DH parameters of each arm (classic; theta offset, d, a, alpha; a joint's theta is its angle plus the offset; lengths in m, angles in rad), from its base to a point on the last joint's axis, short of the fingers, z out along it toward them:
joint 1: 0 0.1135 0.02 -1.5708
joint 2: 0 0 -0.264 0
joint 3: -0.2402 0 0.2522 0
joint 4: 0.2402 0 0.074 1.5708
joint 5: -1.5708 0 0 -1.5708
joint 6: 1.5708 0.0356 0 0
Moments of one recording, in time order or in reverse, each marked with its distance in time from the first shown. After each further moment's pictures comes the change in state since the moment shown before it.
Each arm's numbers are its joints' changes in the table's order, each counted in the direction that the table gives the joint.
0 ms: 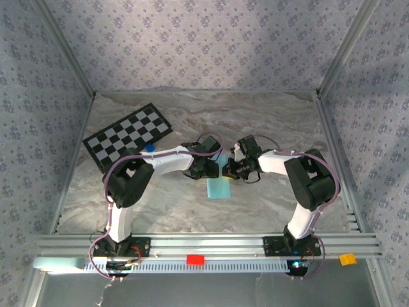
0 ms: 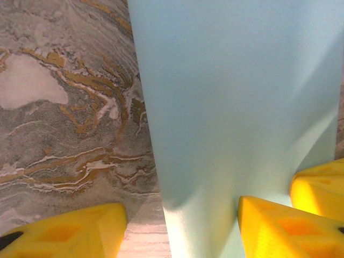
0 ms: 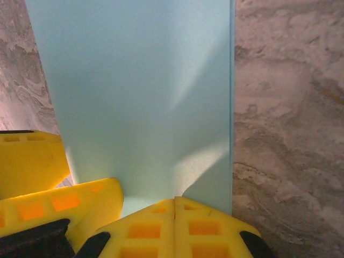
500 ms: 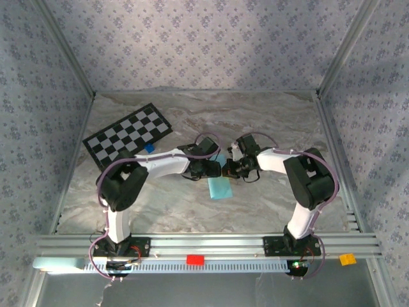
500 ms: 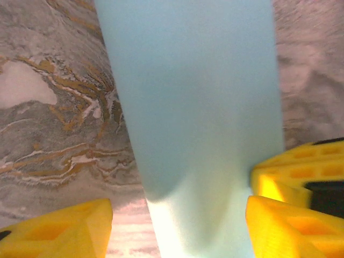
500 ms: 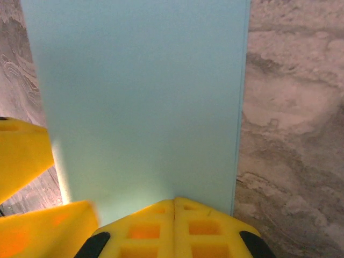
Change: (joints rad) left arm -0.002 -0.115 0.104 -0.136 -0.011 -0.042; right arm 0.000 0.018 -0.044 0.071 -0.014 -0.154
